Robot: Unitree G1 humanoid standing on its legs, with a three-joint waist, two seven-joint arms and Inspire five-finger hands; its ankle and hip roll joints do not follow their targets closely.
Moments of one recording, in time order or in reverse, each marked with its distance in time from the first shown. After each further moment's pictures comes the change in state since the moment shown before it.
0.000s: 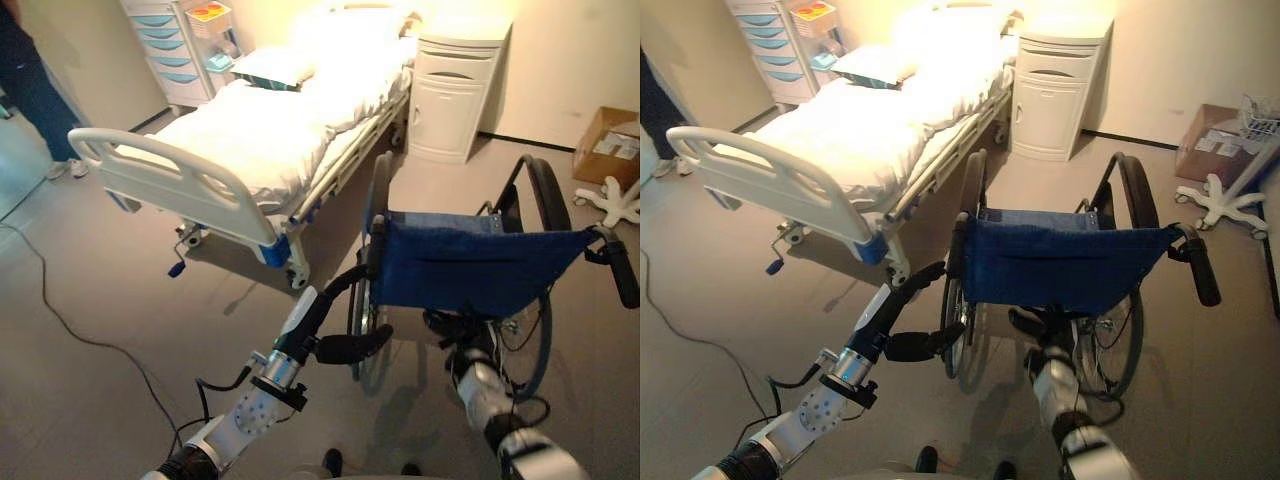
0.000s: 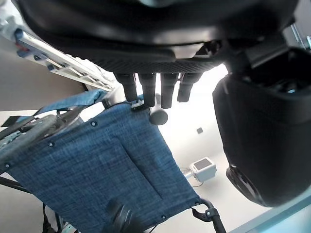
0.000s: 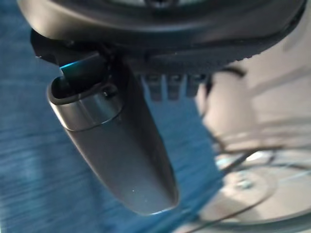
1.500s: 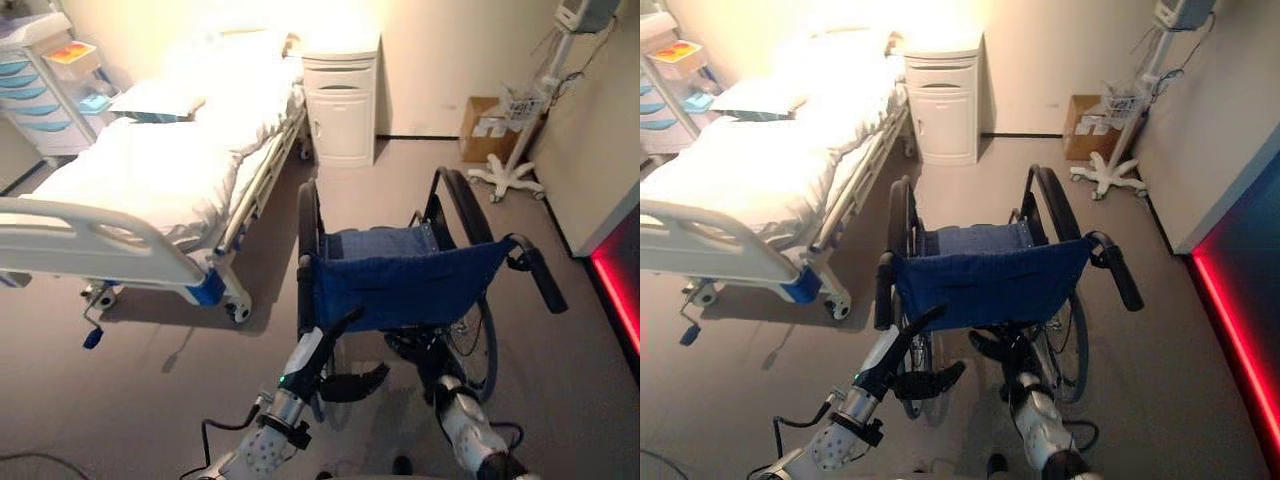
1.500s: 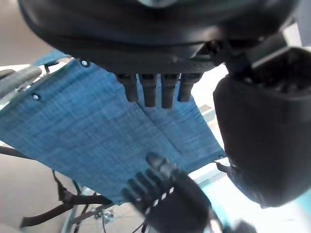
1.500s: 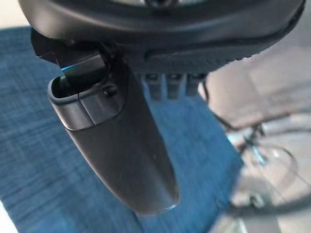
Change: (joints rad) left arm 0.045 -0.086 -0.010 0.193 0.234 -0.001 -0.015; right arm -0.033 0.016 0.067 -0.122 0.116 0.096 0.029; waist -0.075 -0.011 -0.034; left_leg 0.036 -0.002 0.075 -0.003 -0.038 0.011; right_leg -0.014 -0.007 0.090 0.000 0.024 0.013
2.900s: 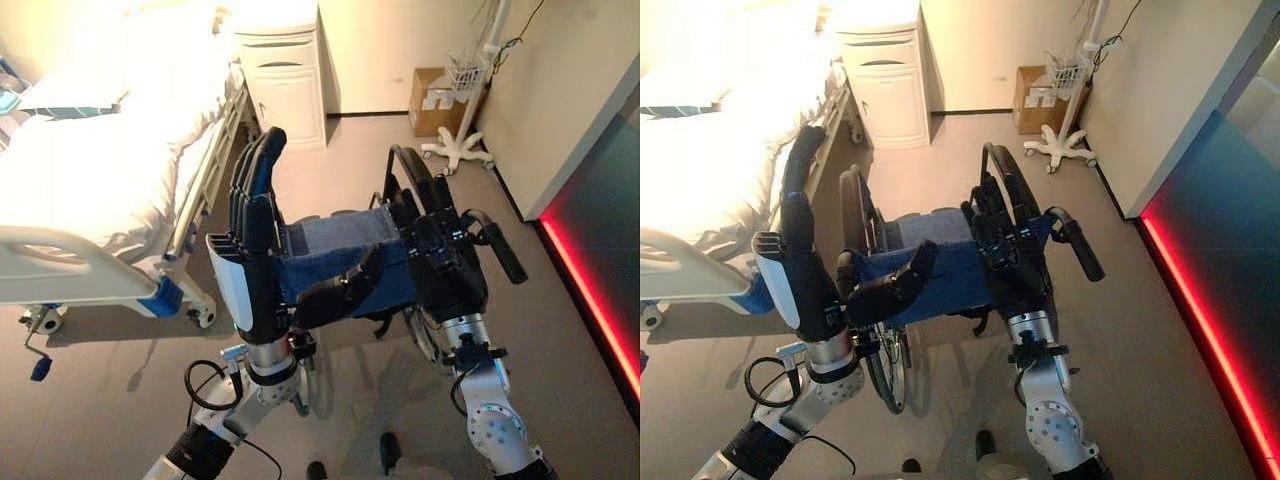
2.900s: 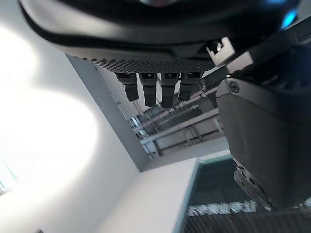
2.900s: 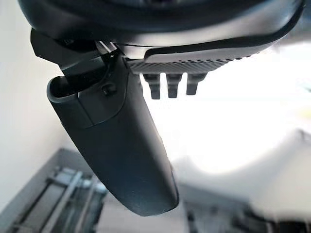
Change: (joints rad) left arm -0.167 0.020 0.158 -0.515 0.530 0.076 0.853; right arm 0.253 -0.093 0.060 -1.073 0.561 -0.043 0.499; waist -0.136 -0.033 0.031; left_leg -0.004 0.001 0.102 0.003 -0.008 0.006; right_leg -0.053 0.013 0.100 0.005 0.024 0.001
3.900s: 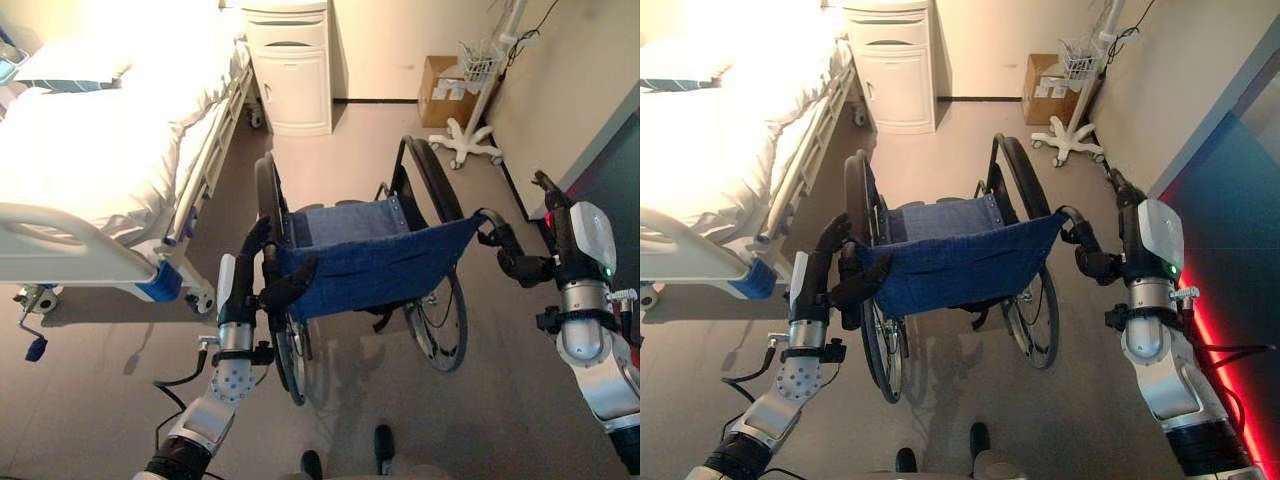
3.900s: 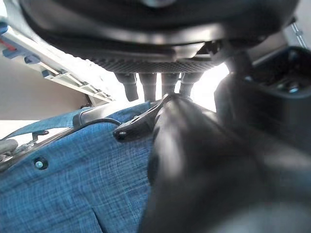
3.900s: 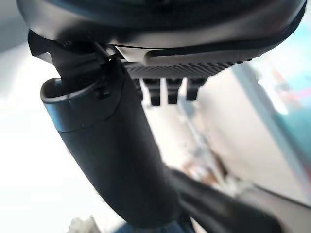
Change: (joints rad) left arm 0.089 0.046 0.165 0.205 -0.774 0.223 -0.700; right arm -0.140 -0.515 -0.333 0.164 -1.736 0.335 -0.733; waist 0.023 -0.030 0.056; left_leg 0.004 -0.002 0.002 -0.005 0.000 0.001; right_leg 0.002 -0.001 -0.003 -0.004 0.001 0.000
